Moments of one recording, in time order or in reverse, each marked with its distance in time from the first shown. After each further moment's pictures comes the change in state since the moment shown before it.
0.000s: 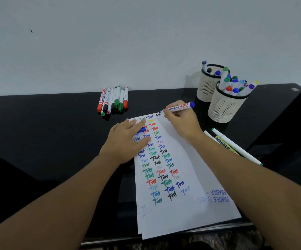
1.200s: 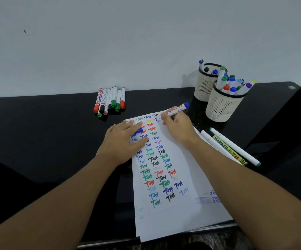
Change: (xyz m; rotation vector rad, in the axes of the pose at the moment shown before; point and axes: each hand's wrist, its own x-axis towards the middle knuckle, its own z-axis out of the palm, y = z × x) left_hand -0.002 0.003 -0.004 -0.028 -0.009 -0.009; right_hand -0.002 0.005 0.008 -0.179 -0.050 0.135
